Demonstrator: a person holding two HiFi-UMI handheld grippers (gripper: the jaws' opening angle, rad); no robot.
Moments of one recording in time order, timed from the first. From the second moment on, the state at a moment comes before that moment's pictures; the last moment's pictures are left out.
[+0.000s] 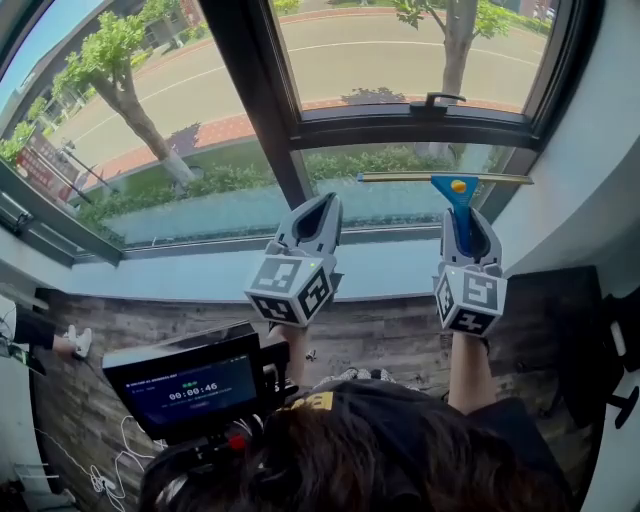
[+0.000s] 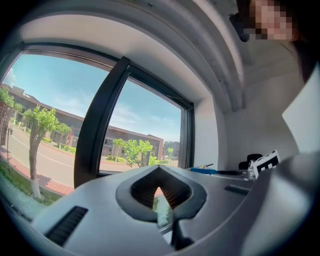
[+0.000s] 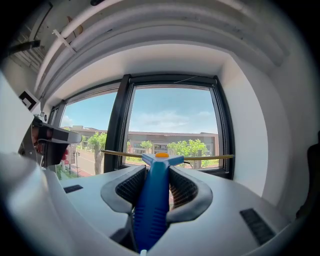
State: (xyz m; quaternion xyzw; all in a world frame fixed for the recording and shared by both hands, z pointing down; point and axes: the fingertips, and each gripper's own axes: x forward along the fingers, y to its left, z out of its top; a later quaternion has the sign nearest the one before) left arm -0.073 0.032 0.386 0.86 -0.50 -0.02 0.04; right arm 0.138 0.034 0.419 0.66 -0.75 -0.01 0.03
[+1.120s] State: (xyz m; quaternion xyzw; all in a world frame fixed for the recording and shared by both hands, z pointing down) left arm -0.064 0.026 0.382 0.87 -0.50 -0.03 0.04; right arm 0.147 0.037 0.407 0.66 -0.75 -0.01 0.03
